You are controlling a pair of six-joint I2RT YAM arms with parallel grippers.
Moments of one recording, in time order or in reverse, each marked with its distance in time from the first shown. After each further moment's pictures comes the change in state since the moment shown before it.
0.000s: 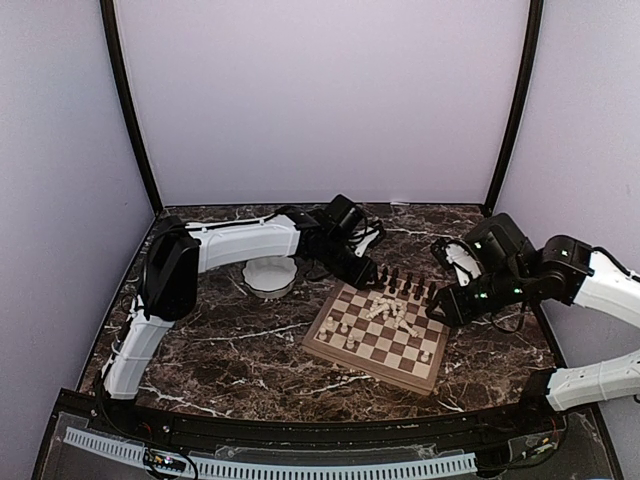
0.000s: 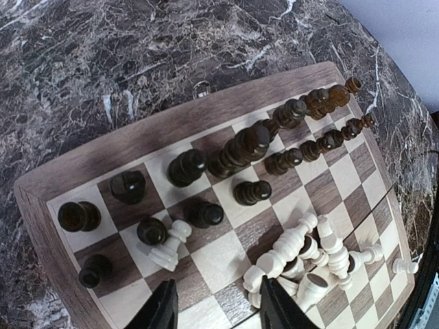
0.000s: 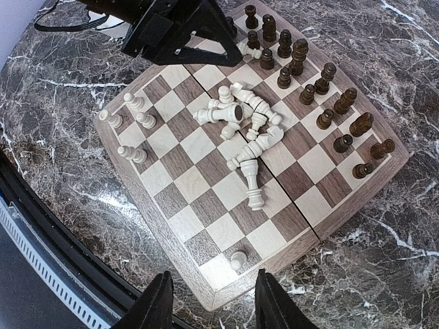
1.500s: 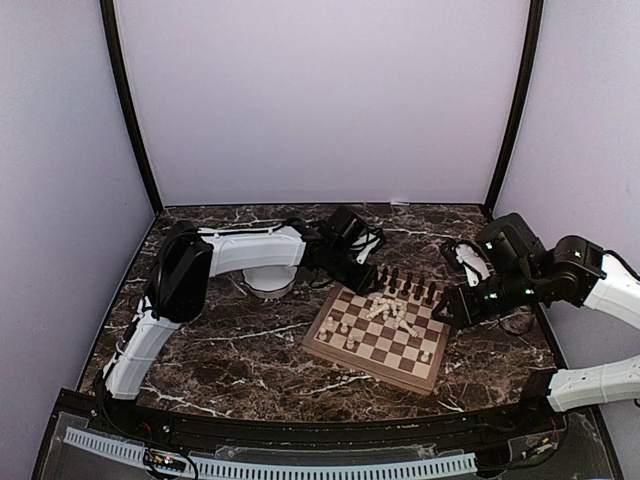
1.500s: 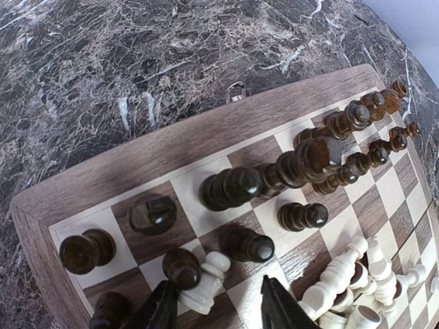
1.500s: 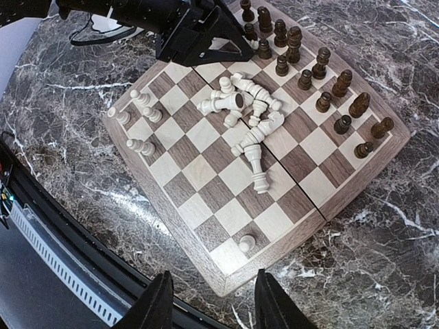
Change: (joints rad) left arm -0.007 0.059 -0.024 0.117 -0.069 0.016; right arm -0.001 -0.053 0.010 -0.057 -0.025 0.067
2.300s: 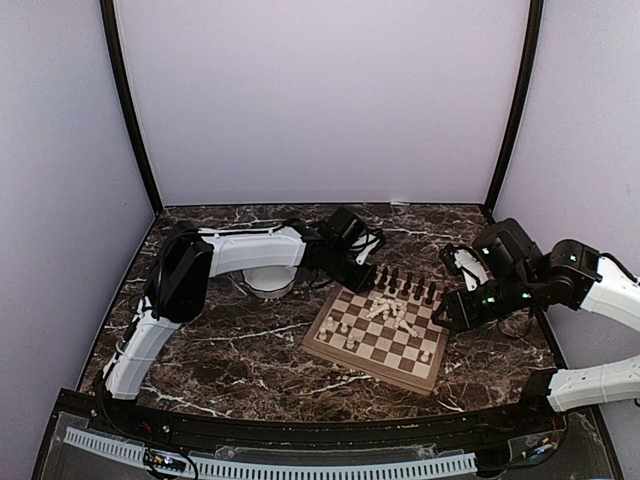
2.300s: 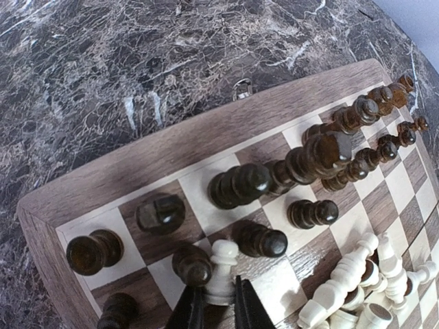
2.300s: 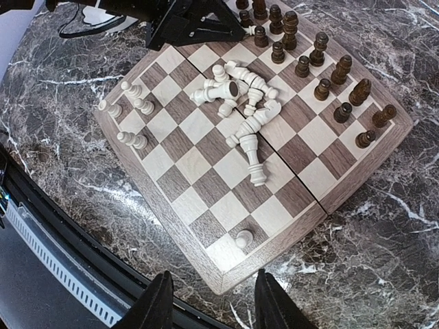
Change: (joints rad) left arm 0.000 0.002 -0.002 -0.003 -0.022 0.022; right arm 0.000 0.000 -0.032 0.006 0.000 0.013
